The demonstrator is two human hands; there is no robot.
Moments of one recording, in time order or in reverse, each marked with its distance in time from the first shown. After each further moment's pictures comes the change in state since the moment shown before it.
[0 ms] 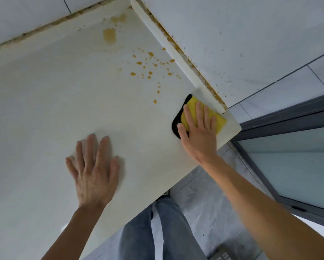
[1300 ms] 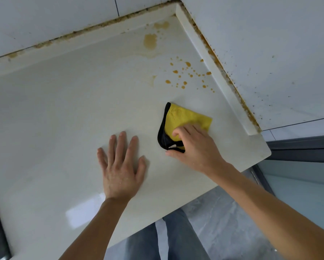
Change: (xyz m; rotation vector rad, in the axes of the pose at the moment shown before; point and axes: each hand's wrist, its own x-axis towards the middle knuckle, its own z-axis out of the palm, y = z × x) left_hand 0.014 -0.006 0.028 0.034 0.152 0.029; right_hand 0.011 -0.081 -0.028 0.053 -0.075 -0.512
